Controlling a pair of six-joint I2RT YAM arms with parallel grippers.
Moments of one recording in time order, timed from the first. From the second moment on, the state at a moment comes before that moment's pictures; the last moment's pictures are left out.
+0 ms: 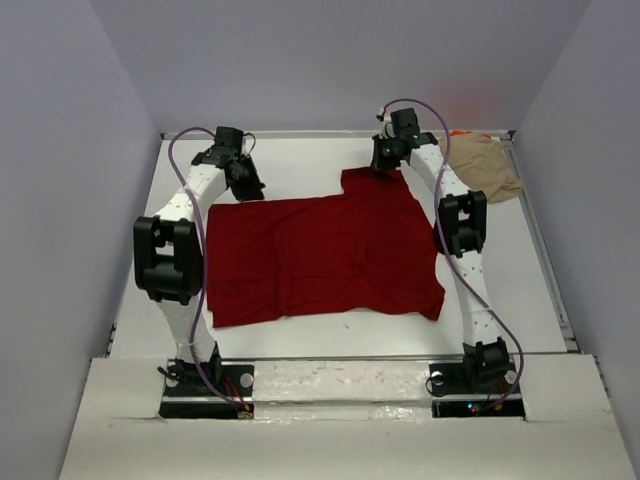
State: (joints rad) left arm -0.16 1.87 1.54 -0.64 0.14 -0.51; right arm 0.23 2.64 2.48 -0.69 -0.29 0.12
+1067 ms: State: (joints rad) left arm -0.18 1.83 1.48 -0.62 0.14 -0.51; right arm 0.19 2.51 2.43 -0.44 -0.25 0.04
